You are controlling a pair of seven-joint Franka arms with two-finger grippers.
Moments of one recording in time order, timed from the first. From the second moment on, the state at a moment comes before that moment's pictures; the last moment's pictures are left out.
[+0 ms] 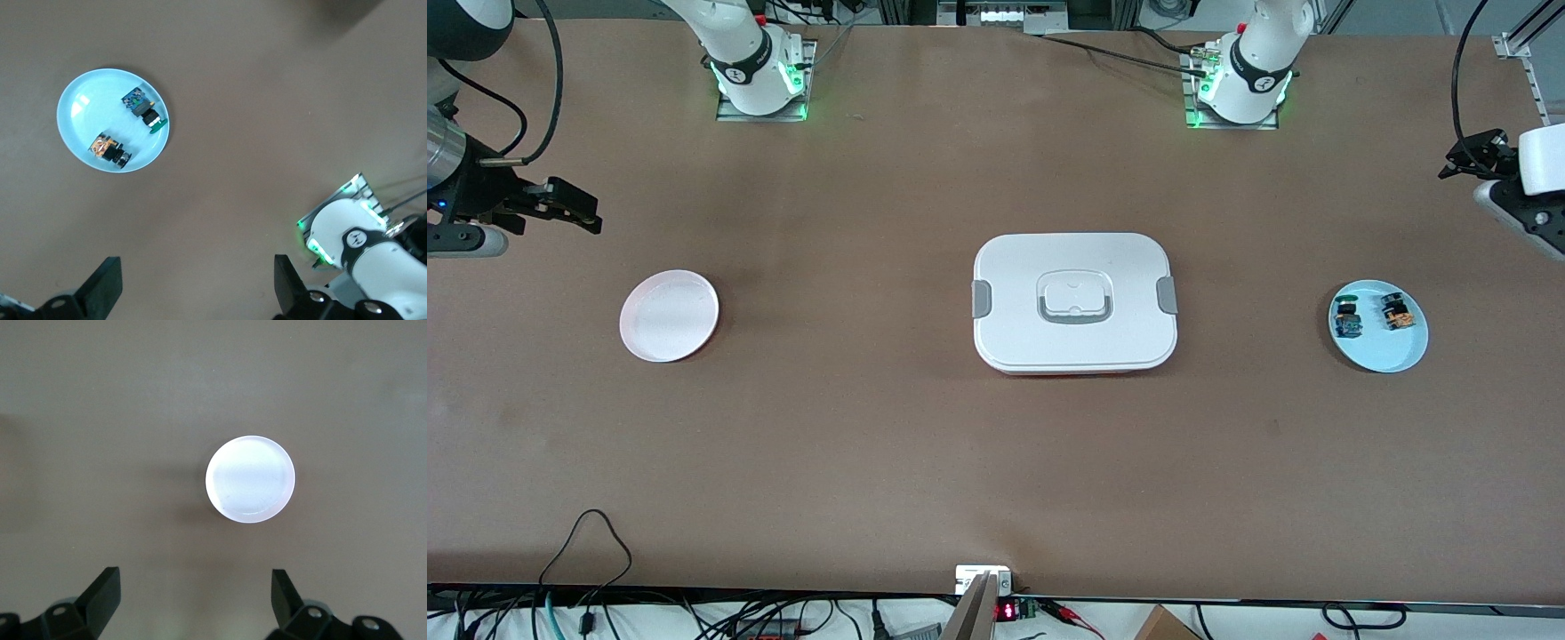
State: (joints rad) left arm 0.28 0.01 -0.09 -1.78 0.12 1.47 0.94; right arm 0.00 0.03 0.00 -1.65 -0.03 1.61 -0.02
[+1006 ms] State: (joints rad) left arm 0.49 0.22 -0.09 -2.09 0.12 2.15 1.72; right arm 0.00 0.03 0.00 -1.65 -0.03 1.61 -0.02
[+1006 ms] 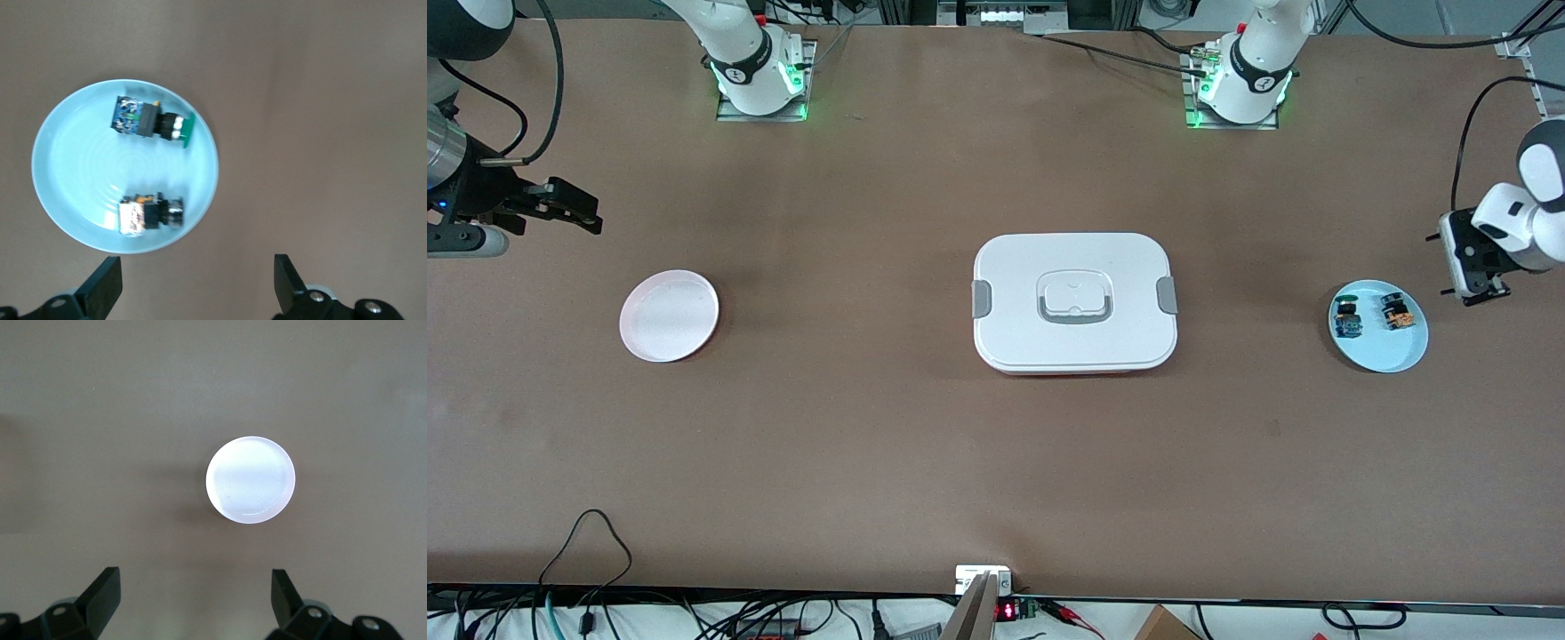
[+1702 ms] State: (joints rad) left arm 0.52 0.39 -0.09 -2.11 0.12 2.44 1.79; right arm 0.01 0.03 0.00 -1.65 -0.03 1.61 -0.02
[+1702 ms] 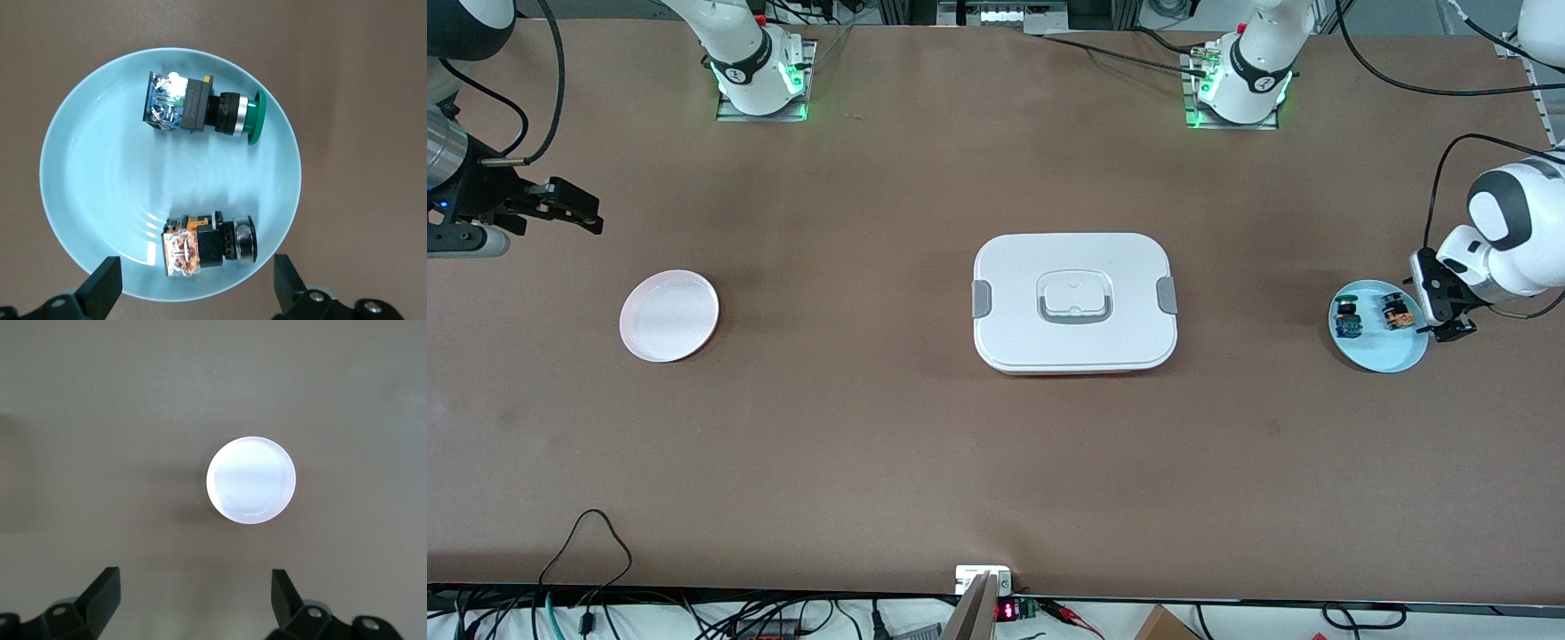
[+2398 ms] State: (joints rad) left arm 0.55 0.46 -0.09 -2.11 0.12 2.49 1.83; right arm 0.01 0.03 0.00 -1.65 -0.03 1.61 -0.02
